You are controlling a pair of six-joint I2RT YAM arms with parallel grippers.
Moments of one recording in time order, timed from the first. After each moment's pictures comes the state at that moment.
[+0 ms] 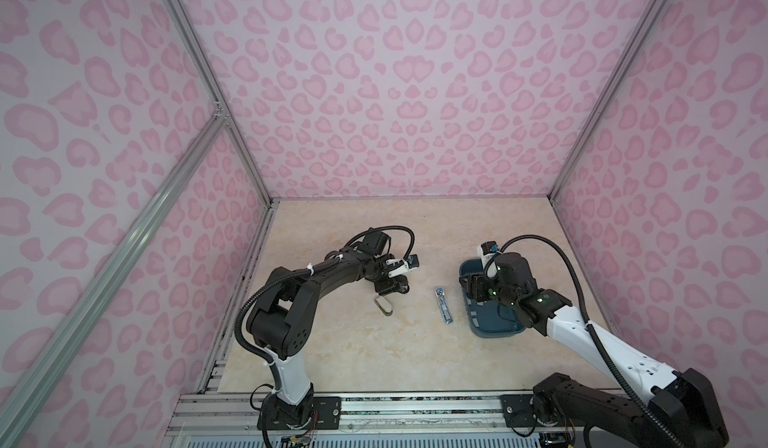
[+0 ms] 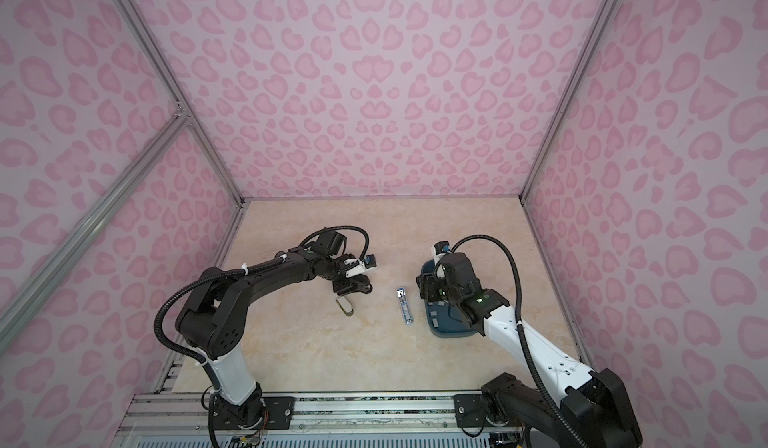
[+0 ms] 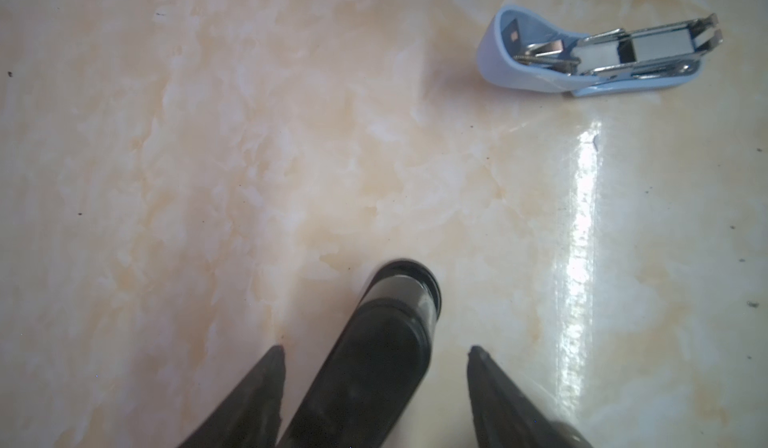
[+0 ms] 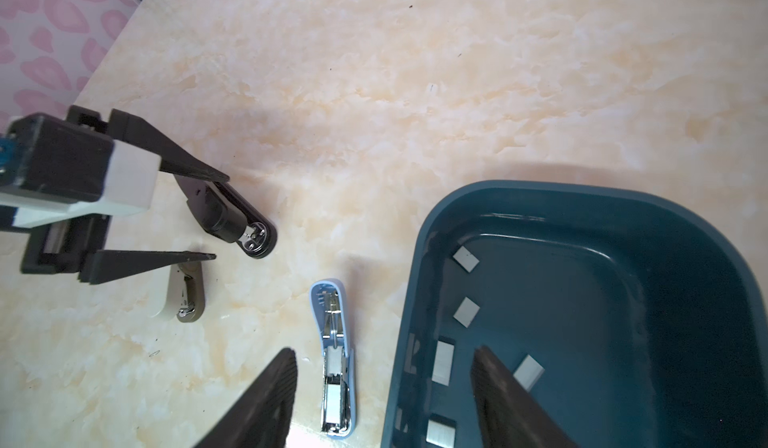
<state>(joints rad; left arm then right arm) -0.50 1.84 1.18 -0.42 0.37 0.86 0.47 1.11 0.69 -0.28 -0.04 0.32</state>
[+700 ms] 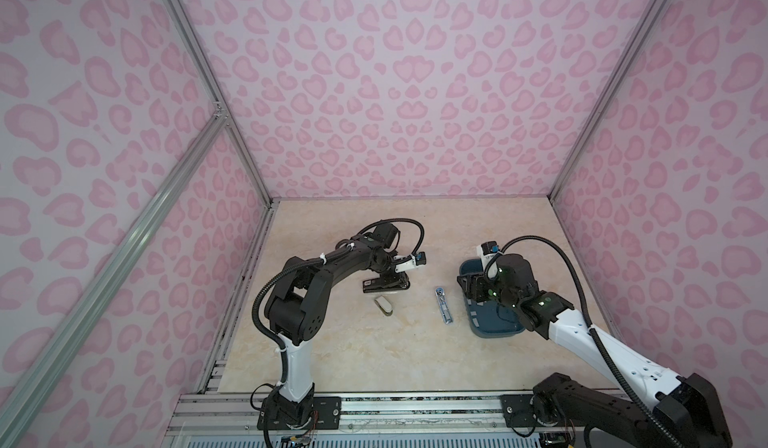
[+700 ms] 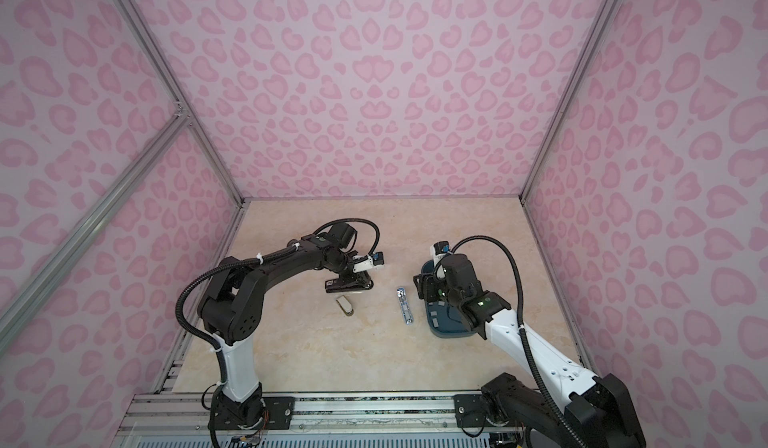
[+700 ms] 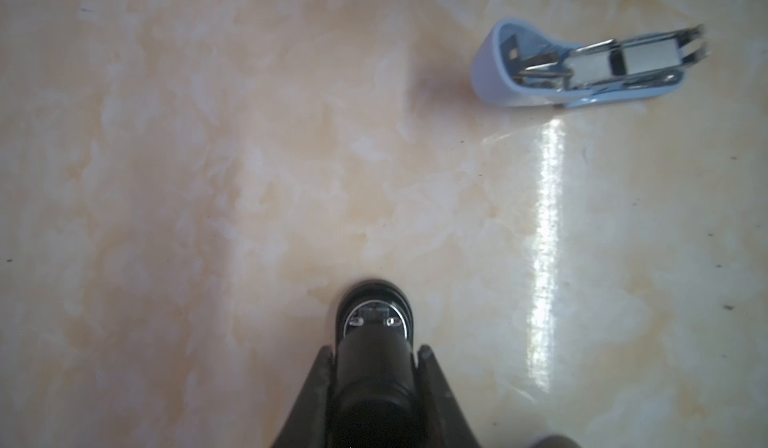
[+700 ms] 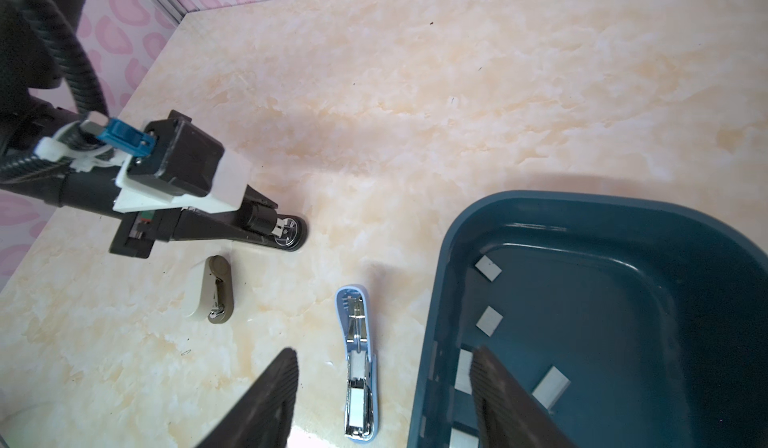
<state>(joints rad) -0.52 1.96 1.38 -0.64 0.39 0.92 0.48 1.08 0.68 -0.25 -0.07 0.35</state>
